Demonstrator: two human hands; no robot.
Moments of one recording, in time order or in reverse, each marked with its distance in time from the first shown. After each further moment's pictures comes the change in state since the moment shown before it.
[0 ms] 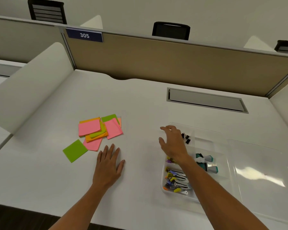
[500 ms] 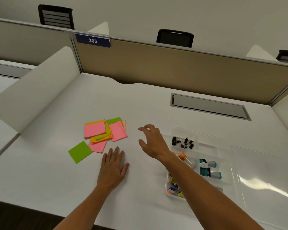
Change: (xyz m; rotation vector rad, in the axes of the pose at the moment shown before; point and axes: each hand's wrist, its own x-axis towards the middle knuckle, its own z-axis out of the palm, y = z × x) left_hand 0.000 -0.001 0.000 -0.022 -0.033 0.001; right_hand 0.010 -0.086 0.018 -0.008 -0.130 -0.215
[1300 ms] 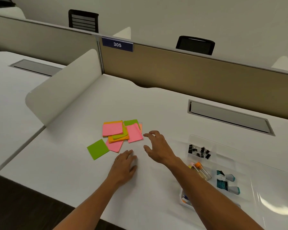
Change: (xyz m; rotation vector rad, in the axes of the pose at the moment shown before) left_hand 0.007 -0.021 -0.017 -0.114 -0.048 0.078; right_hand 0.016 -0.027 0.026 -0.005 -0.119 -0.054
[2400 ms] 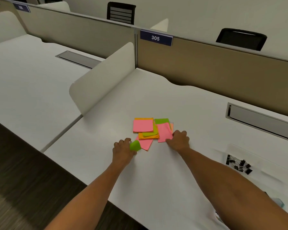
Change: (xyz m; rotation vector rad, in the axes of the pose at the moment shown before) left_hand 0.001 -0.082 -0.063 -0.087 0.066 -0.614; right_hand 0.094 -0.008 0.055 -0.031 -0.129 0.452
